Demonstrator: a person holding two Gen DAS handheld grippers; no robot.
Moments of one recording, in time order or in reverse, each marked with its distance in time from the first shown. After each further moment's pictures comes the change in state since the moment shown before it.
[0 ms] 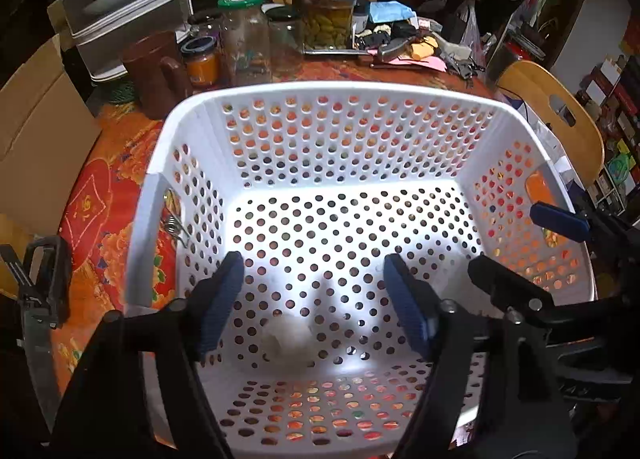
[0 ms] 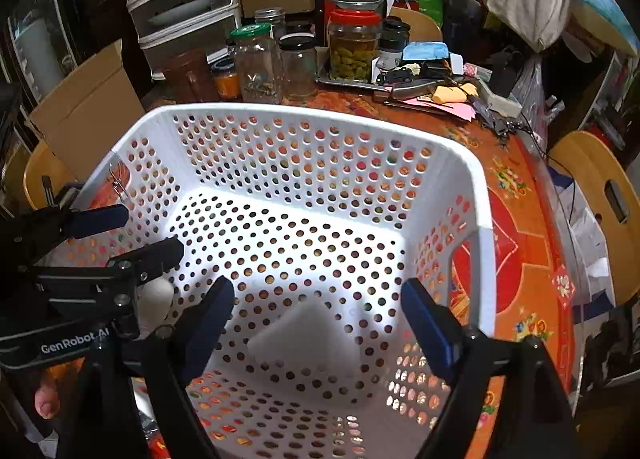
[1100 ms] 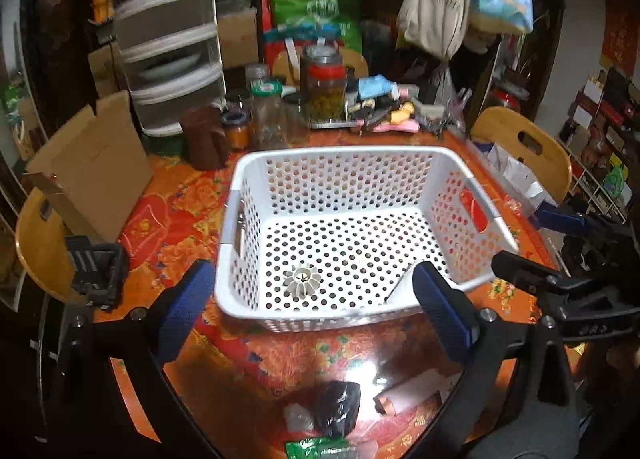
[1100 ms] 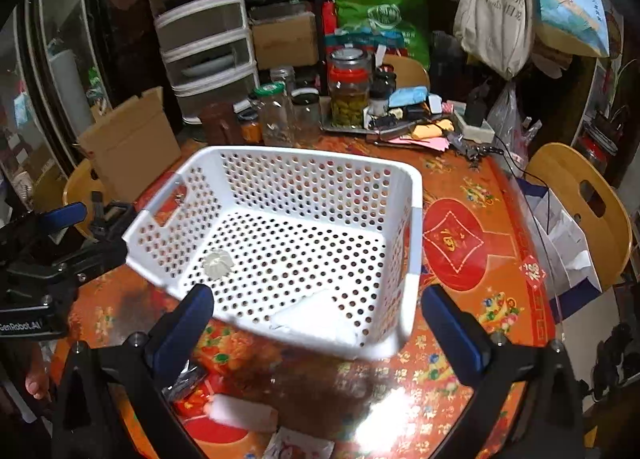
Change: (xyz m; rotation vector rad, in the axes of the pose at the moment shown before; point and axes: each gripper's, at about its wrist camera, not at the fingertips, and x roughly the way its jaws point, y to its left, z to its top) left arm -0.159 -0.002 -0.075 0.026 -0.291 0.021; right arm -0.110 -0.005 -0.054 0.013 -0.188 0.035
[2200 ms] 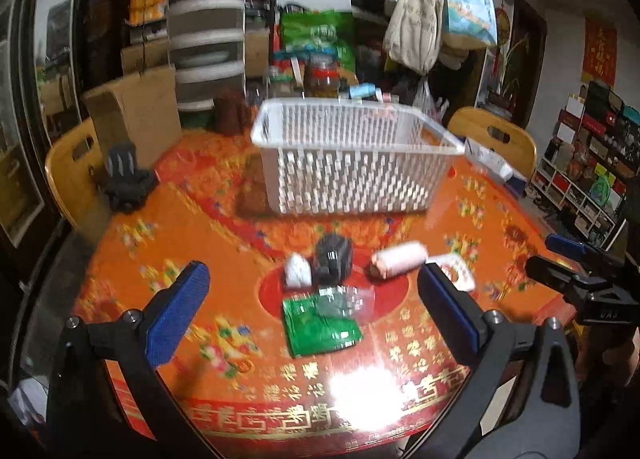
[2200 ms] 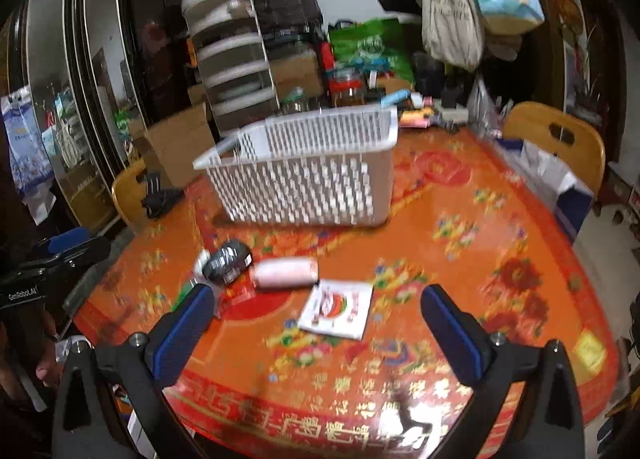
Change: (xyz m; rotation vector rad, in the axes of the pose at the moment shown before) left arm -0.111 0.011 -0.218 -0.037 -0.105 -0.021; right arm -0.087 0.015 -0.211 0.098 -0.190 0.072
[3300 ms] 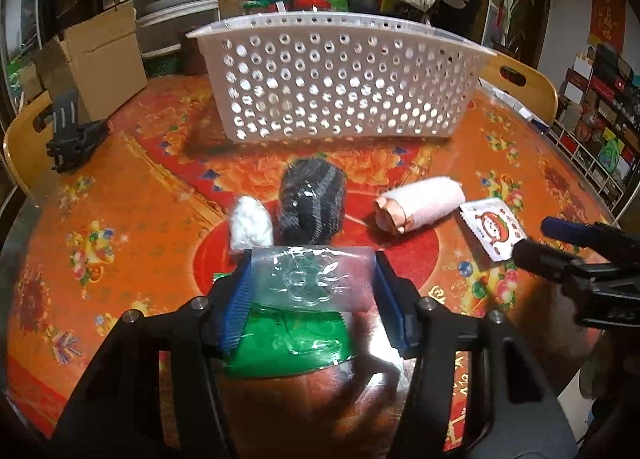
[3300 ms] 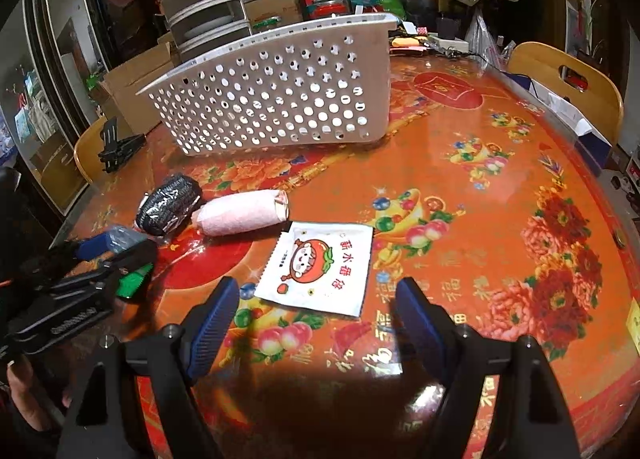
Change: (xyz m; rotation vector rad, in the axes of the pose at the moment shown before) left arm 0.134 -0.029 -0.032 0.044 0.139 0.012; right arm 0.090 -0.009 -0.026 0.040 0.200 -0.049
